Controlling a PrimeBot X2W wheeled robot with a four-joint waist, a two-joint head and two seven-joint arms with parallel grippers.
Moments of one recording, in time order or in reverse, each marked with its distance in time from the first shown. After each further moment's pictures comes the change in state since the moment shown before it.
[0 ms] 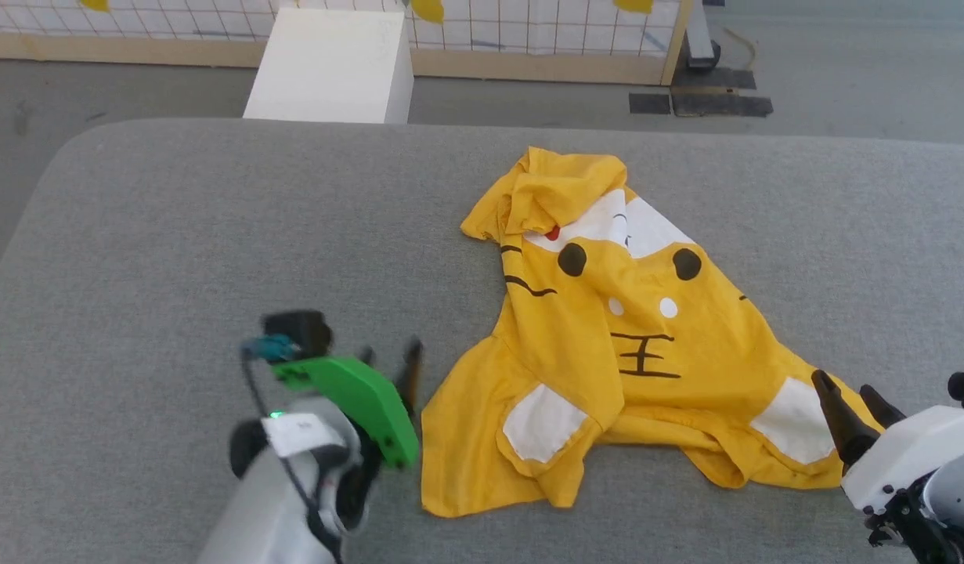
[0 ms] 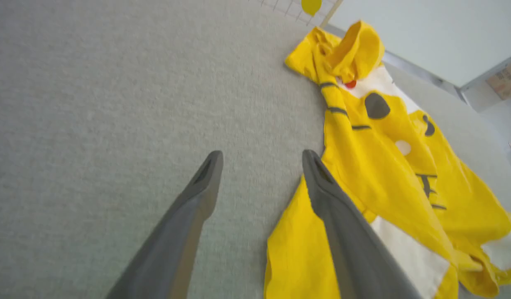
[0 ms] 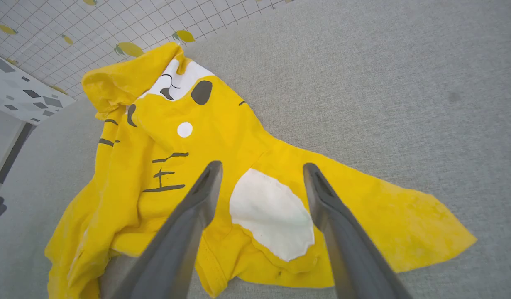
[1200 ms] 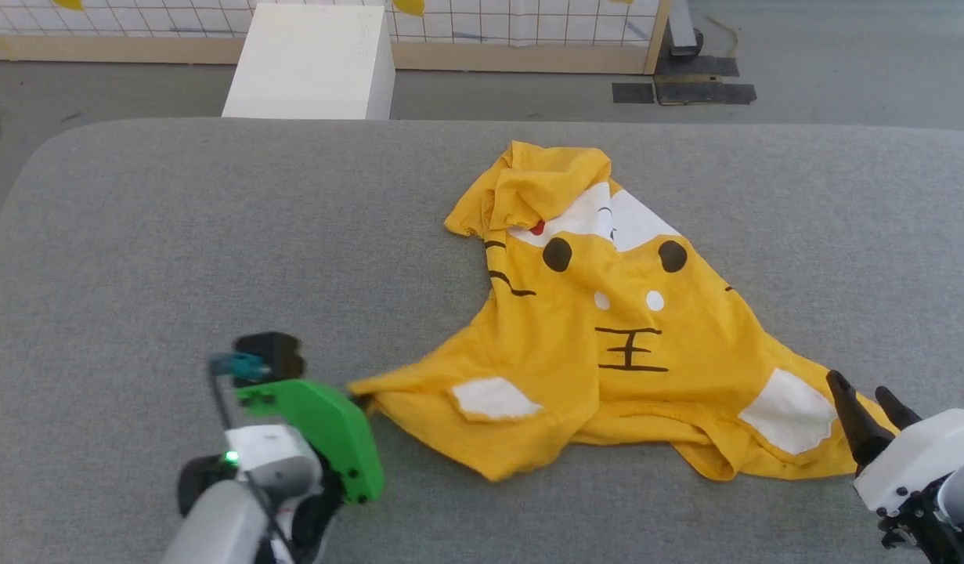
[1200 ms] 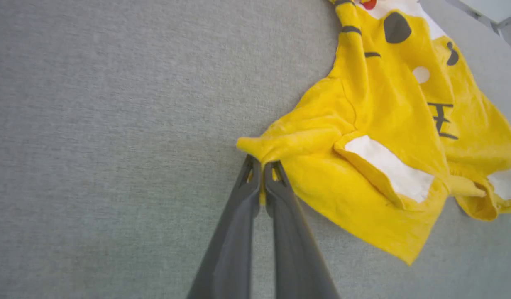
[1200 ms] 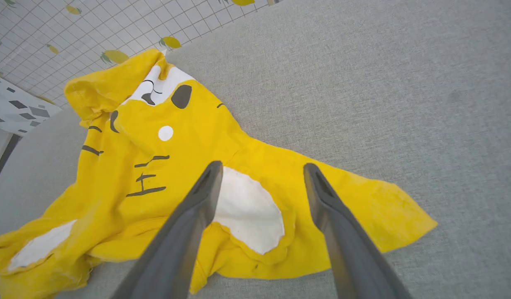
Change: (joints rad) left arm 0.168 0.119 -0.044 -0.356 0.002 0.174 0.353; right arm 0.009 0.000 -0.023 -0.012 0.000 0.000 -0.005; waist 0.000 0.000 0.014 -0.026
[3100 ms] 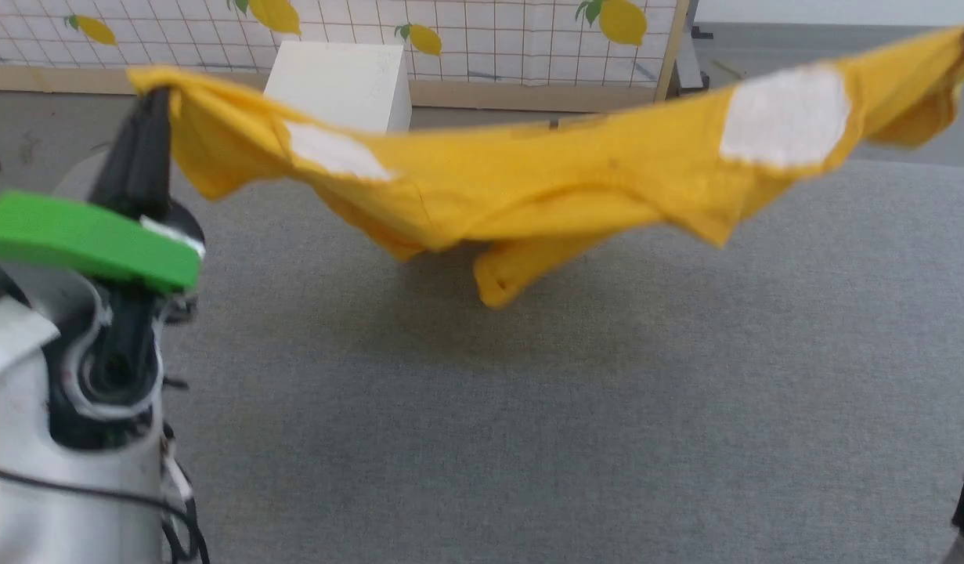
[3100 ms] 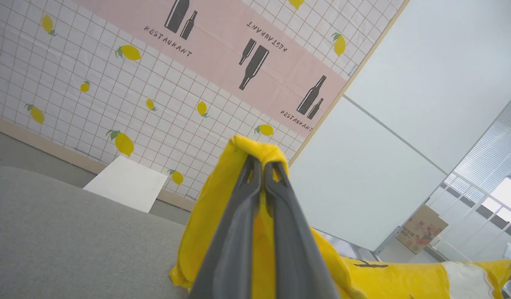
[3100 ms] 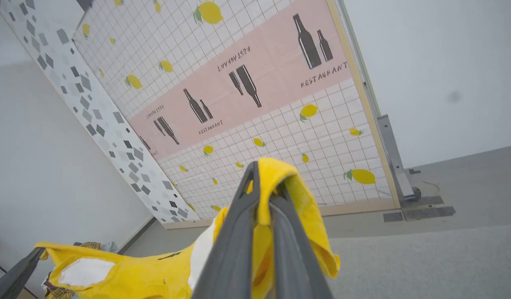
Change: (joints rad) left arm -0.254 0.005 0.347 -0.268 -0.232 -0.078 -0.289; right arm -0.513 -0.002 -0.074 -0.232 0.250 0.000 0.213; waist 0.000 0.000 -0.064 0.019
